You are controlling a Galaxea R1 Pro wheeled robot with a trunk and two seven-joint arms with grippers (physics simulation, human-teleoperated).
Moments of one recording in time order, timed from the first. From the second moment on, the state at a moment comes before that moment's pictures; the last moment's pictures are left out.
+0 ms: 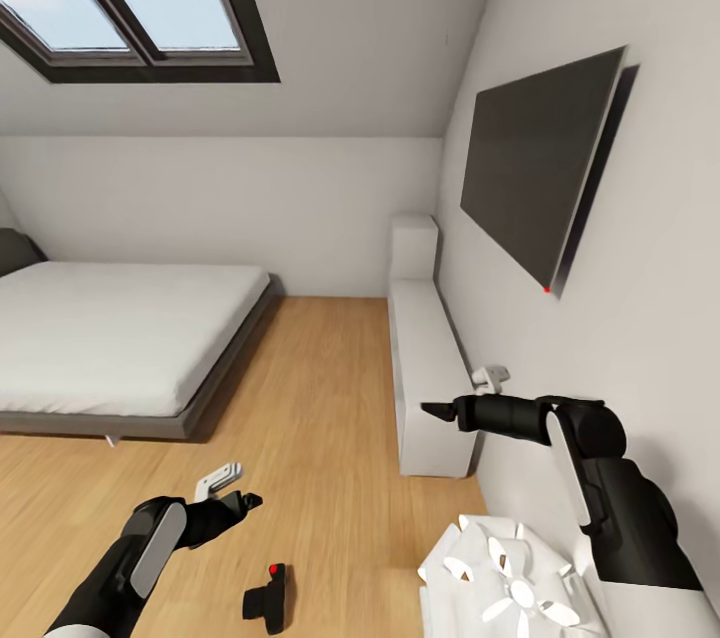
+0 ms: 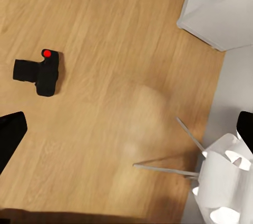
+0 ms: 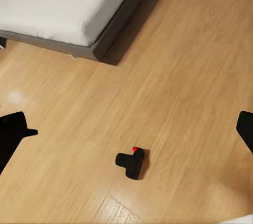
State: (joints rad) left arm -0.43 0.10 0.06 -0.89 0.54 0.74 0.01; right arm -0.51 -0.07 -0.08 -1.52 0.04 1.04 0.78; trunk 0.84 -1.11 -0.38
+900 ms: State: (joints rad) left arm -0.43 0.10 0.06 -0.89 0.54 0.74 0.01; right arm -0.51 -0.07 -0.09 -1.52 0.04 1.04 0.78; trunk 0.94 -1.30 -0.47
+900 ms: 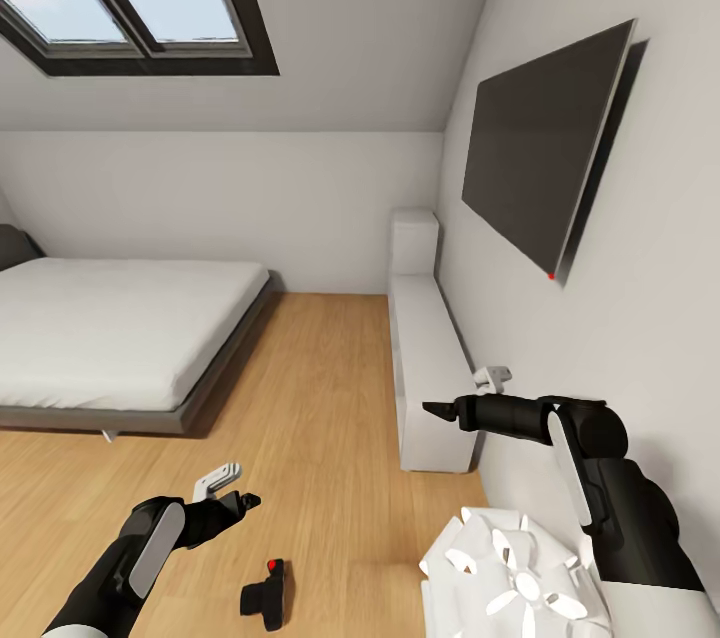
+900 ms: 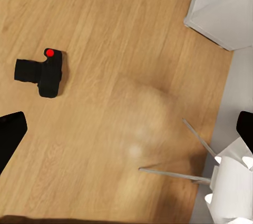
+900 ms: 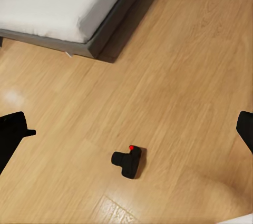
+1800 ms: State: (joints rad) left arm -0.43 0.10 0.06 -0.89 0.54 0.74 0.02; right arm -0.51 -0.08 -0.09 -1.54 0.04 1.04 0.78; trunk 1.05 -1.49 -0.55
